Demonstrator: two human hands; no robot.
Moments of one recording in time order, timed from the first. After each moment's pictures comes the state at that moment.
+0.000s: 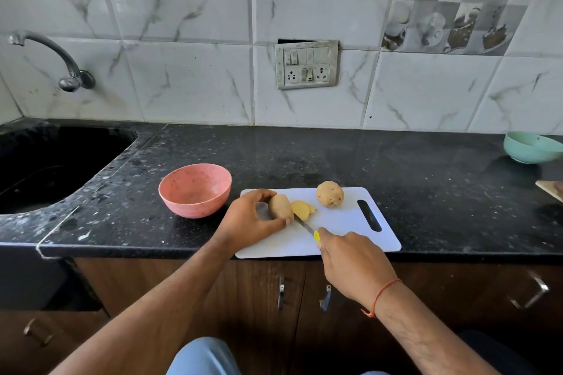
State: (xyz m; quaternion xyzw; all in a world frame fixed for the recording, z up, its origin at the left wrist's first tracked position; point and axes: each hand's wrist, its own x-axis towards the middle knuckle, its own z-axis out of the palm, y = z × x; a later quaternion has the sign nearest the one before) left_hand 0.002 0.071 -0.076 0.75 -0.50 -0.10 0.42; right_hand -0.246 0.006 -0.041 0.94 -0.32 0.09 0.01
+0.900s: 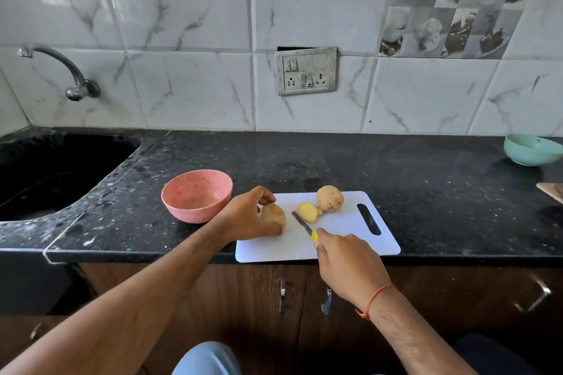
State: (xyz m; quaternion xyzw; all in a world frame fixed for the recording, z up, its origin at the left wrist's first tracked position) left_hand 0.017 0.069 -0.041 0.78 -0.54 -0.16 0.29; right_hand -0.243 0.016 -0.032 0.93 -0.34 0.13 -0.07
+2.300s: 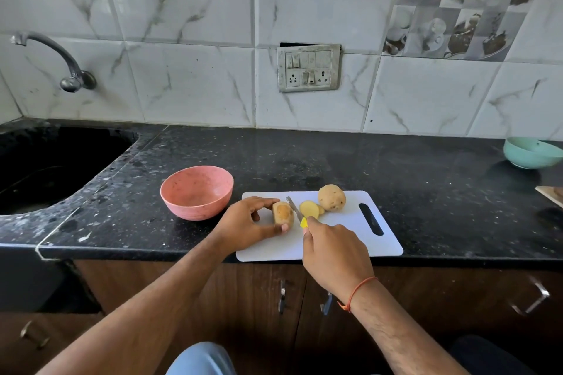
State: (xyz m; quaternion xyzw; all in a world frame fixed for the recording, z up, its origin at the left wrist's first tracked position) left_hand 0.015 0.077 -0.073 0.73 -0.54 -0.14 0.40; right_hand -0.212 0.027 -0.028 0.92 -0.35 0.17 -0.04
